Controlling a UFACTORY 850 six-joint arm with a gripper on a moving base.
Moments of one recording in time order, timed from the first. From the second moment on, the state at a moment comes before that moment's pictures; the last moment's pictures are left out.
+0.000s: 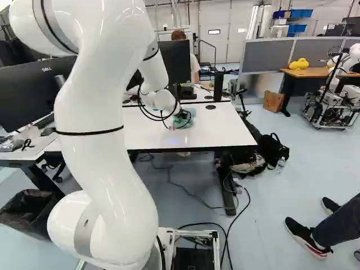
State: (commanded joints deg) arm -4.7 -20.7 -51.2 7.2 18.4 0.0
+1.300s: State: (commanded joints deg) arm -6.5 -9.7 -38.0 7.2 18.4 0.0
